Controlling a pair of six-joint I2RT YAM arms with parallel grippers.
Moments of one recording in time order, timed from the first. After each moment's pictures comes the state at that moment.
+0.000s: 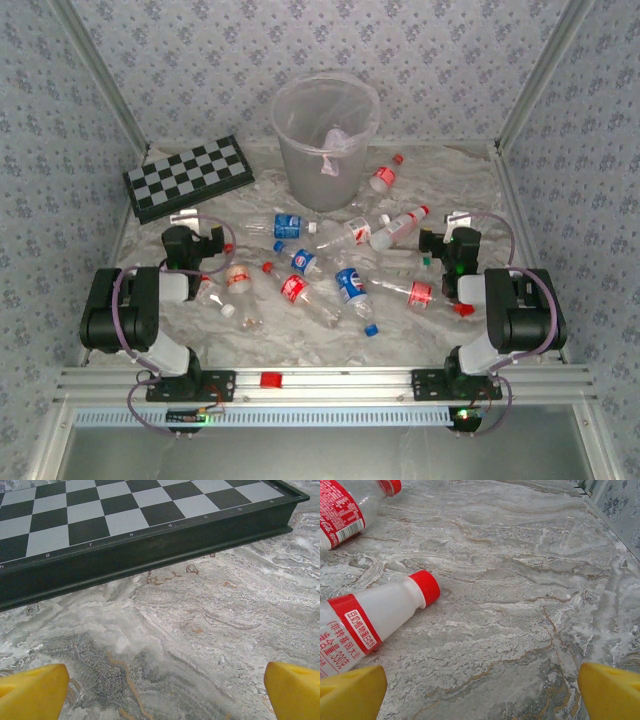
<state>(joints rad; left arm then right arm) 0.01 1.54 0.40 0.70 -0.12 -0.04 -0.02 1.53 0.37 0.72 0.11 -0.01</state>
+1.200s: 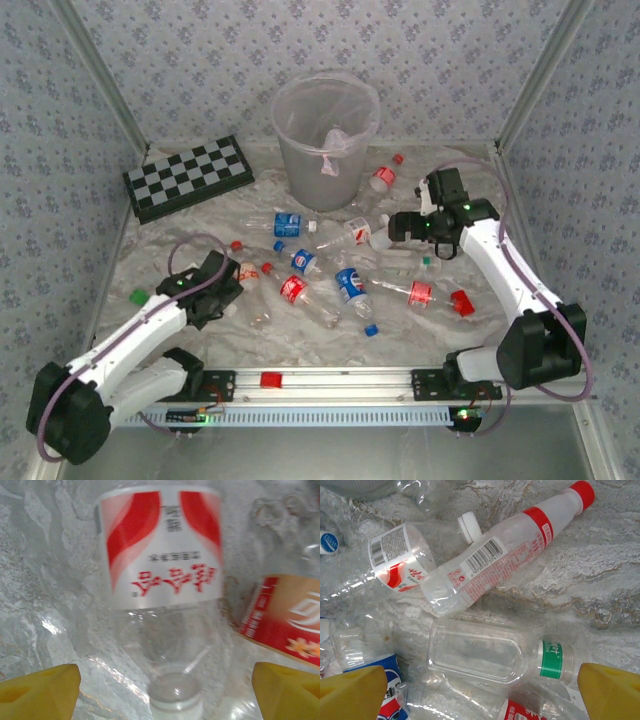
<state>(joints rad) -0.53 0.96 0.57 -0.87 -0.30 -1.27 0.23 1.34 1.16 -0.87 -0.09 0.19</state>
